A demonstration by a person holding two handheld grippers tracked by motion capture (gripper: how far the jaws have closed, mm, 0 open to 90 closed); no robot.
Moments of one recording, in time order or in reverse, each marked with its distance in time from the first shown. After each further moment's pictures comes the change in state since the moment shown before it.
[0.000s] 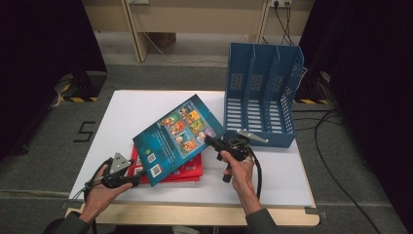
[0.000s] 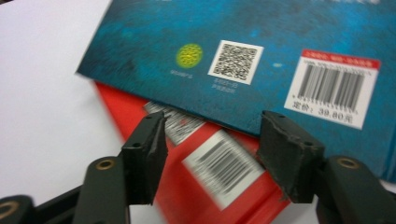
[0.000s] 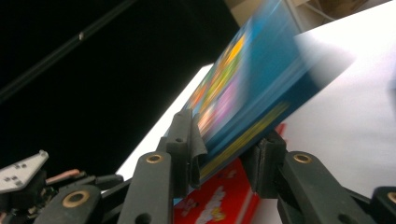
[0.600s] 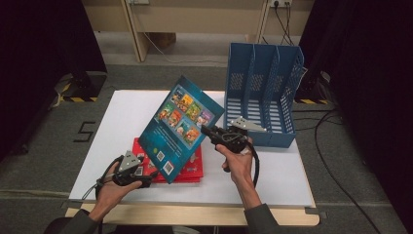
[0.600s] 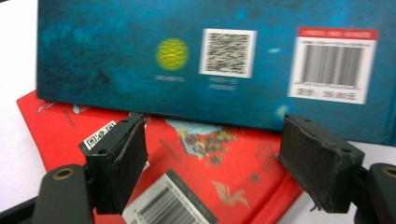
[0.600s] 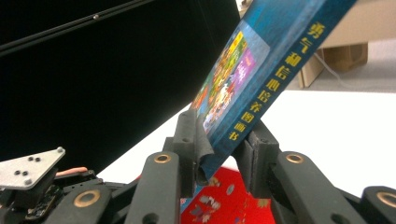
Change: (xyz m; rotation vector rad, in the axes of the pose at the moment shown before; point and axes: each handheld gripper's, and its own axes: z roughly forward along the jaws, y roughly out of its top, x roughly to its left) left arm -0.003 0.010 0.016 -0.054 -0.116 -0.060; right arm 0.040 0.041 -0.007 -0.048 0.003 -0.282
